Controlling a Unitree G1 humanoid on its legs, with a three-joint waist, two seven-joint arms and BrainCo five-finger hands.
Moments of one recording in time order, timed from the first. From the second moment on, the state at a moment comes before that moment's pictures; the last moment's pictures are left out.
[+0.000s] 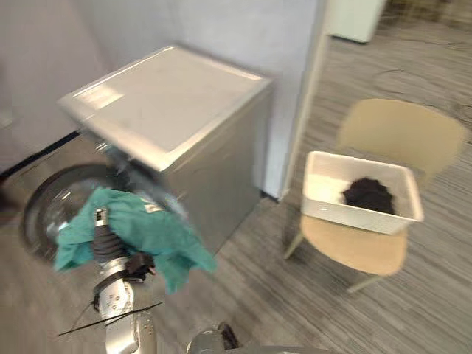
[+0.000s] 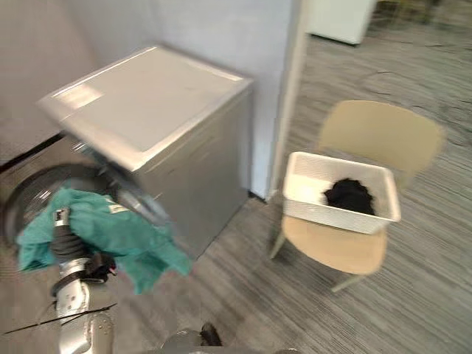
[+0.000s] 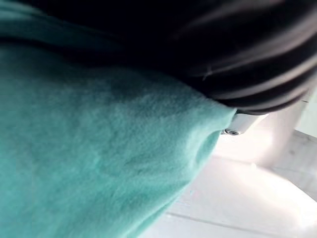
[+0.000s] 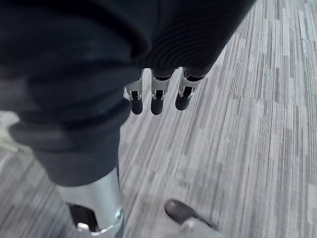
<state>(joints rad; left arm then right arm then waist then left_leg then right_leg) 0.23 -0.06 0.31 -0.21 -0.32 -0.18 0.13 0.18 -0.06 -0.71 0.99 -0.26 0.08 -0.10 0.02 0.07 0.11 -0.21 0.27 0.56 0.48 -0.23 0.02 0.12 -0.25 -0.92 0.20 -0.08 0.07</state>
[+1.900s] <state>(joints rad) 0.29 -0.07 0.03 -0.08 -0.34 -0.09 0.11 0.13 0.03 -0.22 0.81 -0.20 0.03 -0.08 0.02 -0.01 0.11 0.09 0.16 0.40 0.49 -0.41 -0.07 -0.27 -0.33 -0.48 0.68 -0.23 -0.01</state>
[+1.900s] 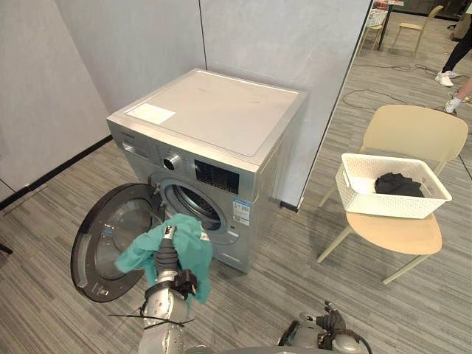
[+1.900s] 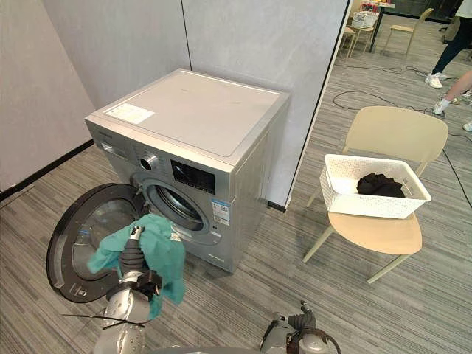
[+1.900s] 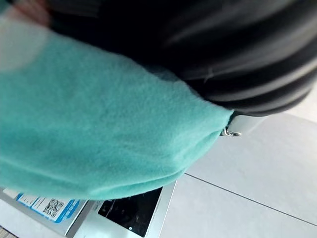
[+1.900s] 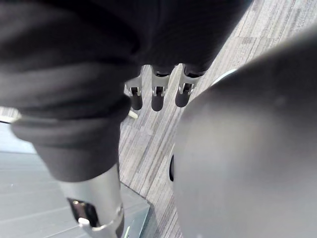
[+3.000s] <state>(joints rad) 0.32 -0.08 0.16 0.03 -0.34 -0.08 0.15 0.06 0.01 -0.16 0.89 -0.21 0.04 -0.08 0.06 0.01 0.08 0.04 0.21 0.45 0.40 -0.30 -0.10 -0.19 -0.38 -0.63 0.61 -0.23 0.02</state>
